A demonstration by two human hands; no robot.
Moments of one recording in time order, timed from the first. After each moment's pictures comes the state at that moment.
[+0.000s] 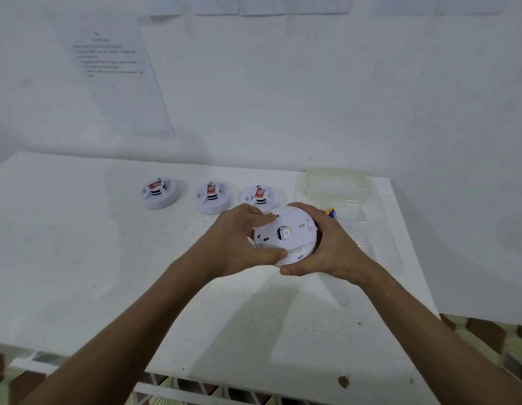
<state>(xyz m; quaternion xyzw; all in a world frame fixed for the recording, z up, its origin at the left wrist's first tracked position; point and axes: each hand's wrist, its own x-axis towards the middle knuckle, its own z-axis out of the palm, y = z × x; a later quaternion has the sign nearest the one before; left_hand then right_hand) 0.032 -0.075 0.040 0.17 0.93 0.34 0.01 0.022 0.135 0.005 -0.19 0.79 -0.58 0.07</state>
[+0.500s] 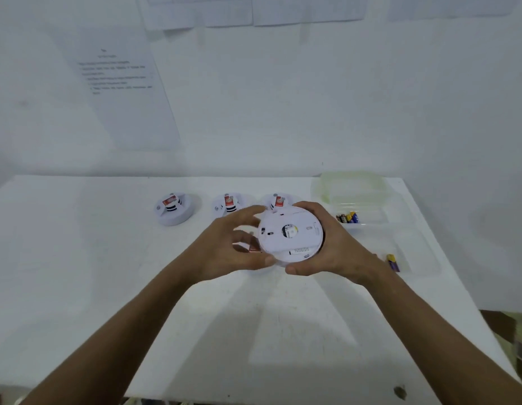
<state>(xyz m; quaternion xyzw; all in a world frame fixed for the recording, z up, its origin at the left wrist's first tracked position) 0.009 -0.156 0.035 0.17 0.85 0.48 0.12 0.011 0.077 0.006 -0.18 0.76 -0.62 0.09</state>
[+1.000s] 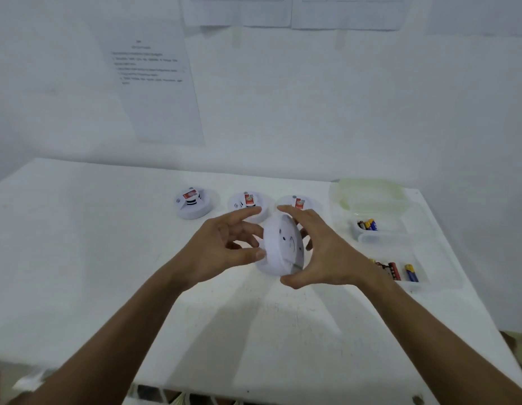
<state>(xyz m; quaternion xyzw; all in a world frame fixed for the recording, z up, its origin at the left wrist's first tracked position) 0.020 -0.204 0.029 0.16 0.80 0.57 0.10 0.007 0.029 0.011 -0.23 0.88 -0.41 0.08</state>
